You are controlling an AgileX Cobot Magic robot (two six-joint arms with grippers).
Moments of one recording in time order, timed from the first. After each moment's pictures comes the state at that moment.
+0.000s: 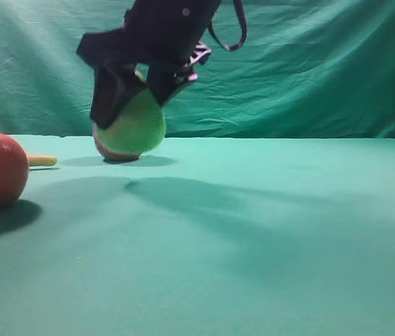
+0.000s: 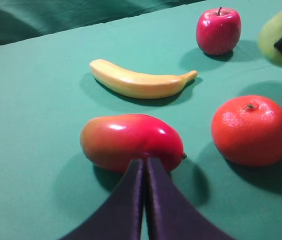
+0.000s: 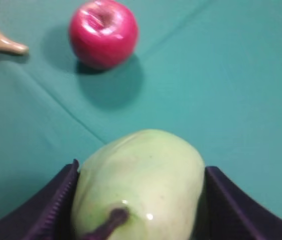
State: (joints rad) left arm -0.19 -0.01 0.02 0.19 0.36 -0.07; right arm 0.52 1.75 -1.30 0.29 0.55 -0.51
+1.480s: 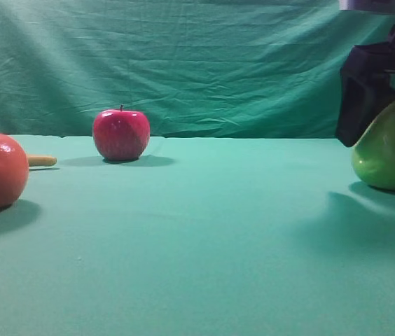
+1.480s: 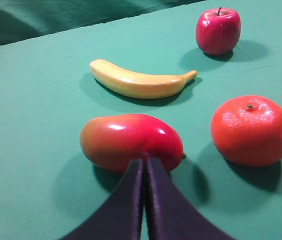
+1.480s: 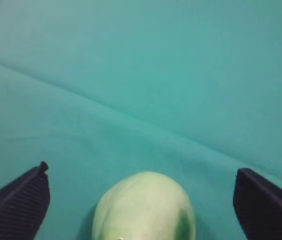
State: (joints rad) left arm -0.19 -0.01 0.02 0.19 0.36 -0.07; right arm 0.25 1.54 -0.93 0.32 0.44 -0.45
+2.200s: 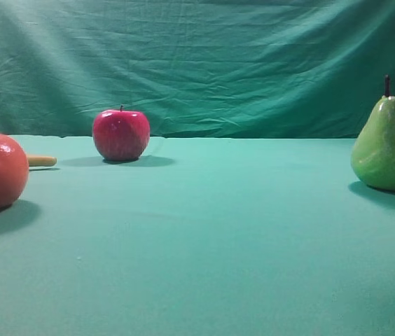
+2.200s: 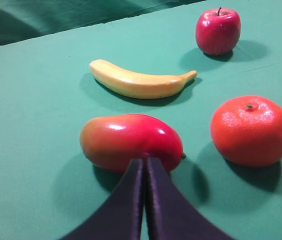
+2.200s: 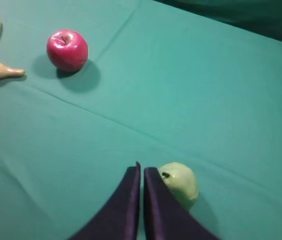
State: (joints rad) left arm -0.19 -0.01 0.02 0.19 0.36 -0.07; right arm 0.25 0.96 -0.96 0.32 0.80 -0.40
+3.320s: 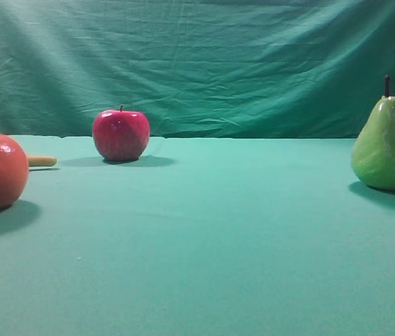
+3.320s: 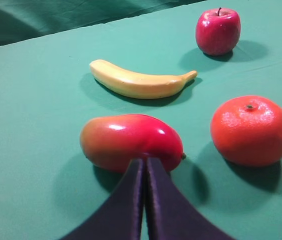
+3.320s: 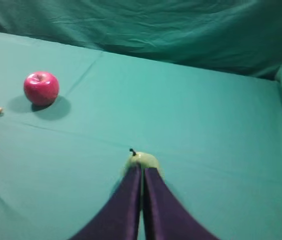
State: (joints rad) left arm -0.19 -0.01 0.02 0.19 0.36 -0.07; right arm 0.23 0.31 -0.64 0.14 0.77 -0.16
